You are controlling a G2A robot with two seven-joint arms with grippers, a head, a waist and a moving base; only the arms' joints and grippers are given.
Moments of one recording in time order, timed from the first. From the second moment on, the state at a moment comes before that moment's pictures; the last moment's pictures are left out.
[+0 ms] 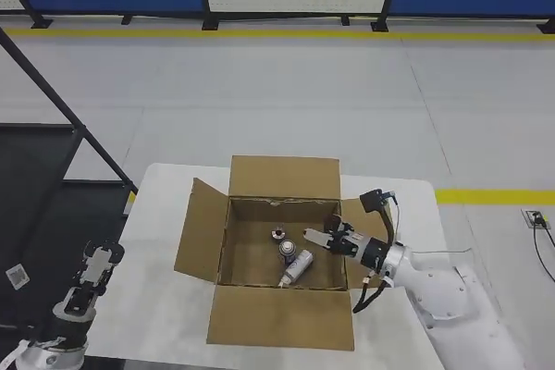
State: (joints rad) left arm 1.67 -1.33 -1.97 -2.13 0.05 -0.43 -0.38; right arm -0.99 -1.18 1.25 -1.70 -0.26 -0.21 0.70
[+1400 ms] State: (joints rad) left arm 1.62 -1.31 -1.91 -2.01 0.02 -0.34 -0.53; right arm -0.39 -1.48 0.54 -1.07 -0.84 0.23 1.07
